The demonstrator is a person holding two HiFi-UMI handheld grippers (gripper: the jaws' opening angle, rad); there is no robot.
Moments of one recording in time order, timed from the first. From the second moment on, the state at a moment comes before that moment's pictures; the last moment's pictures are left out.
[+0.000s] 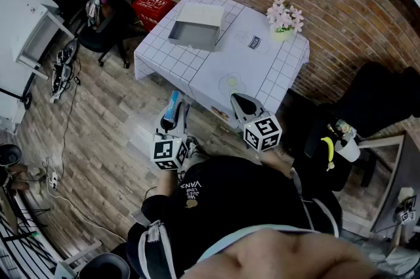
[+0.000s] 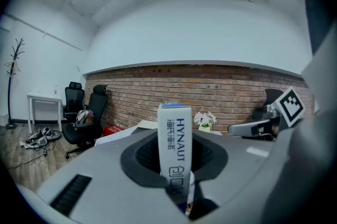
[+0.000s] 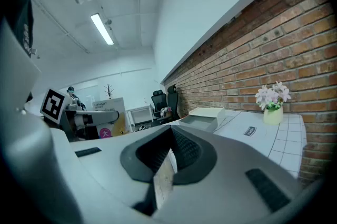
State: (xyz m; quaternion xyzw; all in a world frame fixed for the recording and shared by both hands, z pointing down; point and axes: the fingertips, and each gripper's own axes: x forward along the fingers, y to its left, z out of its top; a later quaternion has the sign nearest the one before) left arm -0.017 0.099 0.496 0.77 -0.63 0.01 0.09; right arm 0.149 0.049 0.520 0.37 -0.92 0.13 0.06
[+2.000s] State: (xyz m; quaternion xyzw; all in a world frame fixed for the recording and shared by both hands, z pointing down) left arm -0.177 -0.029 0.531 0.81 -0.57 0.04 0.13; right arm 0.012 -0.061 0.534 0.46 -0.87 0.17 0.04
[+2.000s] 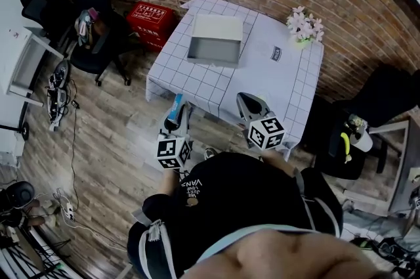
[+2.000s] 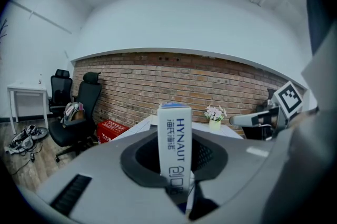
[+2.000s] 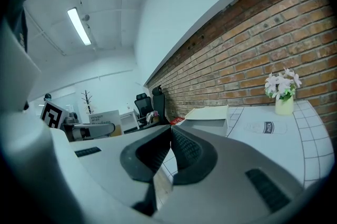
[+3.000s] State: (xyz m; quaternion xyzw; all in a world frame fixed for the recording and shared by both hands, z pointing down) left arm -0.178 -0.099 0.533 0.82 -0.56 0.05 0.13; right arm -0.001 -0.128 0.536 0.45 -0.87 0.18 0.04
